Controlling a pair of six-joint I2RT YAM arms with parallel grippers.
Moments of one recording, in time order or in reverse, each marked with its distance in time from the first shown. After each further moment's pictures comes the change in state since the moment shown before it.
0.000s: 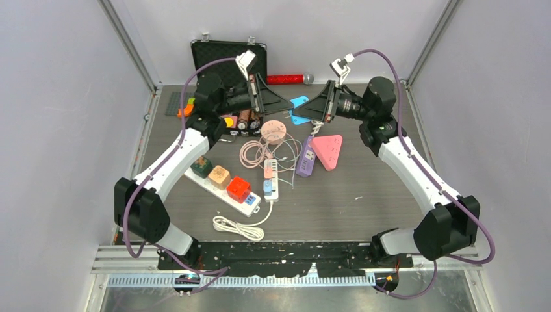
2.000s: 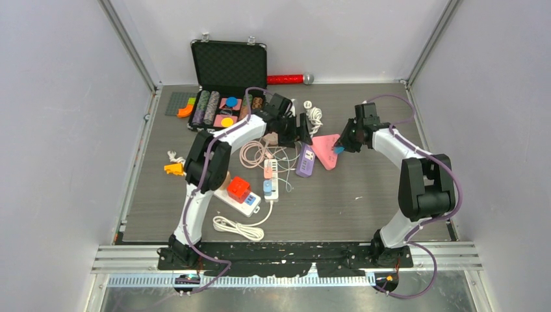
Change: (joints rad) left arm -0.145 0.725 0.457 -0.815 -0.534 0.548; right arm -0.190 0.303 -0.131 -0.647 0.894 -0.366
